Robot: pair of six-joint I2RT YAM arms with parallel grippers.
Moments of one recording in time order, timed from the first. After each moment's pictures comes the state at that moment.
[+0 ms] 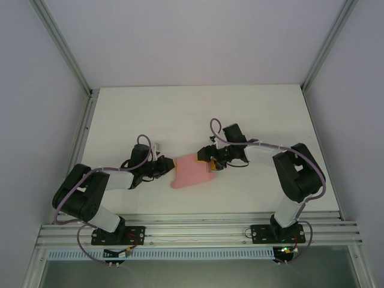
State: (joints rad) left arm -0.35 1.52 0.43 0.42 0.57 -0.86; right arm 0.51 1.73 0.91 -0.13 -0.87 0.70
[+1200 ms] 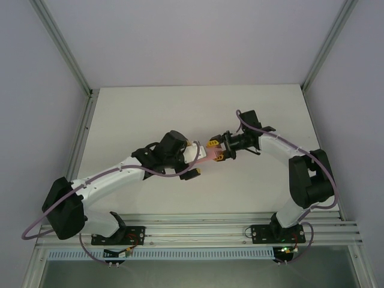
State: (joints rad) left arm -0.83 1.36 0.99 -0.41 0.06 0.50; right arm 0.33 1.63 1.04 -0.41 -1.10 1.38
